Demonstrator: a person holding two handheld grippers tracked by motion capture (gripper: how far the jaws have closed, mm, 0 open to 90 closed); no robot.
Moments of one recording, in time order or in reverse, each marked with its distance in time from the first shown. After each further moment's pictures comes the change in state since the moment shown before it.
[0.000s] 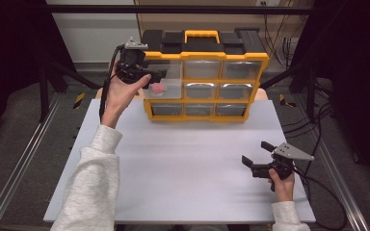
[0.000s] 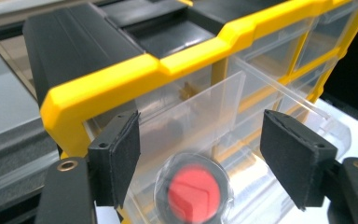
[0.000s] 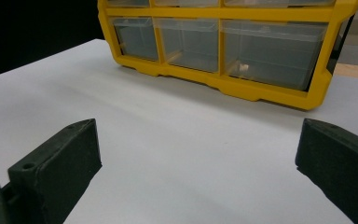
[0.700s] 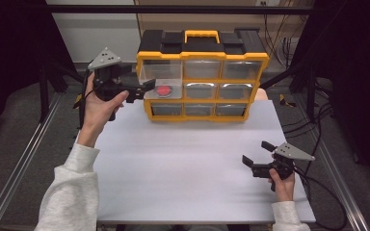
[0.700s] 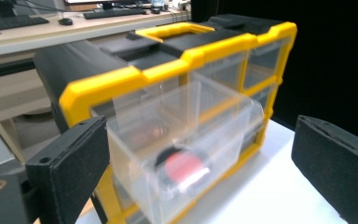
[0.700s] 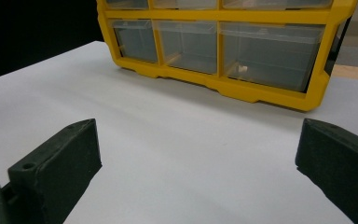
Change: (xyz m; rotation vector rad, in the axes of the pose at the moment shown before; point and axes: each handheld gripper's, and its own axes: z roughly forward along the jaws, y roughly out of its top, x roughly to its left) left arm 0.005 -0.042 -0.060 -0.191 -0.119 0.008; right arm 0.000 0.000 -0.001 -0.009 -0.005 0.001
